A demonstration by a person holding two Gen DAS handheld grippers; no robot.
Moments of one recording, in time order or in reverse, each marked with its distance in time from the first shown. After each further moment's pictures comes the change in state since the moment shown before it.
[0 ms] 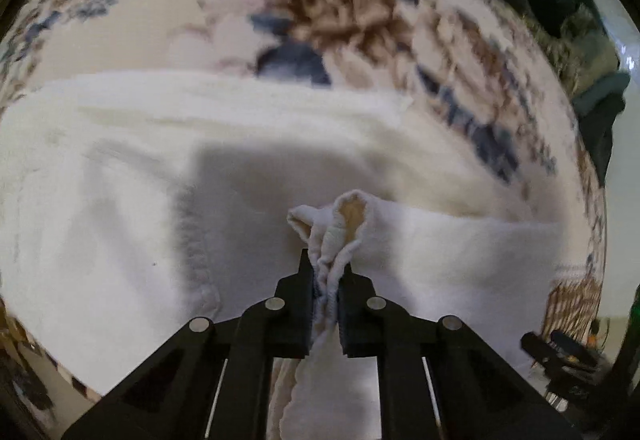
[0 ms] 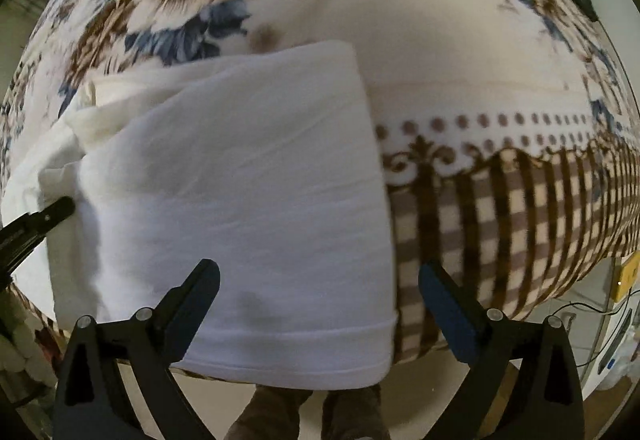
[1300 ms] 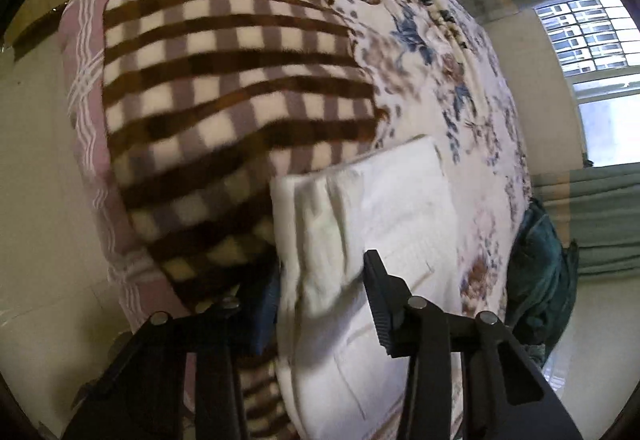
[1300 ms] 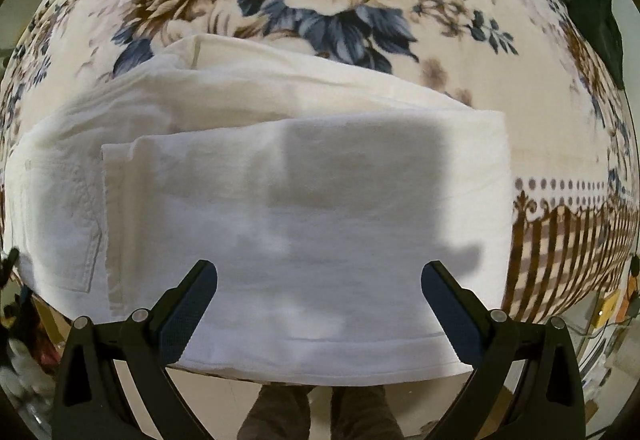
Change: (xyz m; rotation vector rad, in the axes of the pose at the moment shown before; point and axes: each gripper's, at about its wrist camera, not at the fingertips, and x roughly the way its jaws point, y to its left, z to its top) left arm -0.066 0.260 -0.094 -0.988 -0.430 -0.273; right arm -0.002 0.162 0.023 -0.142 0.034 -0.065
